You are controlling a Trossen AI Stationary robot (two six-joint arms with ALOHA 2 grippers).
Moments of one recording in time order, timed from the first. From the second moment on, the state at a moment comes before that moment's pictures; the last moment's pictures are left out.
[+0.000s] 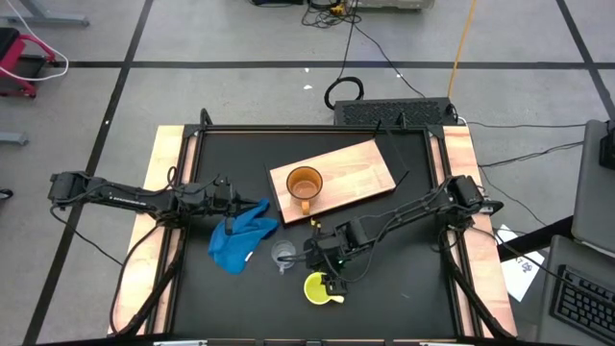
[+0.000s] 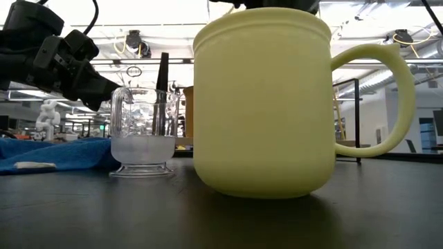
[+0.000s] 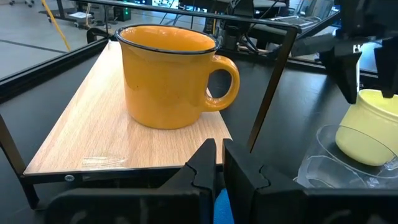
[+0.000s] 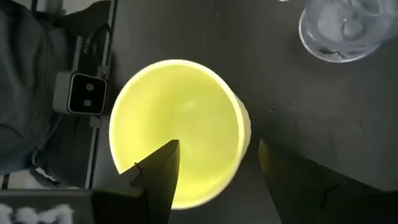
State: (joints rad) left arm 0.02 0.71 0.01 0.52 -0.05 -0.16; right arm 0.32 1.93 1.50 -0.65 -0.26 0.30
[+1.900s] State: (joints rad) left arm 0.02 0.71 0.01 0.47 -0.05 -0.15; right arm 0.16 1.79 1.49 -0.80 0.05 0.29
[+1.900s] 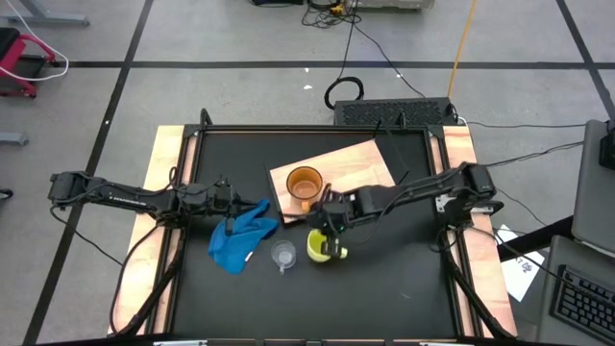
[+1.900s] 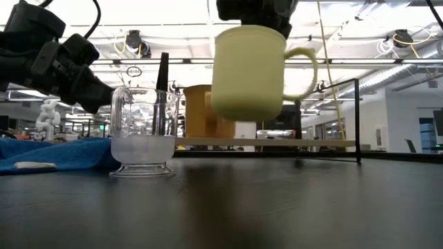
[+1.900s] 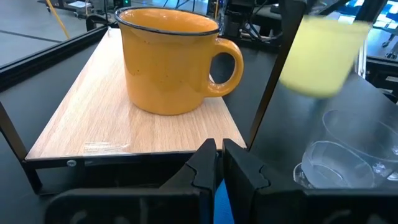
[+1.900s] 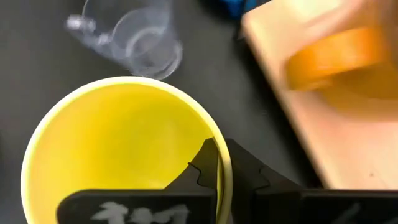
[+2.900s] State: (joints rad) left arm 0.02 0.71 0.01 0.47 -0.05 -0.15; right arm 0.15 1.70 1.49 -0.87 0.11 0.32
